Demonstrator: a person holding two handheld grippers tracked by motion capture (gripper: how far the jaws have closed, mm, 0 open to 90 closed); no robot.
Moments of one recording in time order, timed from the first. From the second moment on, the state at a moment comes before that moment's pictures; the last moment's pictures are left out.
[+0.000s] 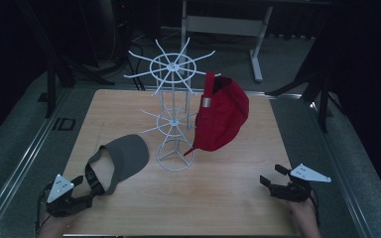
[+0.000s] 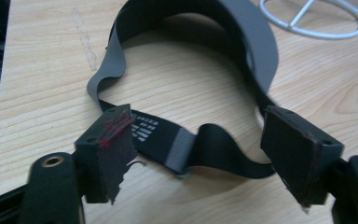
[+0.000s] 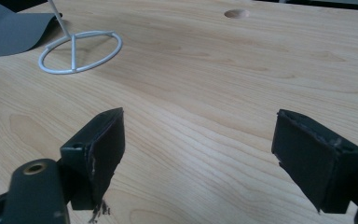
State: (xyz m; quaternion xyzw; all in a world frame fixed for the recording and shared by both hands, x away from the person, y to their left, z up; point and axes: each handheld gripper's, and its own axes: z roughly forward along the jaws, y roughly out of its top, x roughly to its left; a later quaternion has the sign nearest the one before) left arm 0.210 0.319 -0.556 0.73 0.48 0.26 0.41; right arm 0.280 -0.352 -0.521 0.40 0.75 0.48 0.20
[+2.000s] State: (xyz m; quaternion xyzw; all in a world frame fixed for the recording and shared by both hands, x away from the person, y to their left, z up) left arm 0.237 0.310 -0.482 0.73 0.32 0.27 0.55; right arm 0.275 -0.376 -0.534 0.44 0.72 0.49 0.22
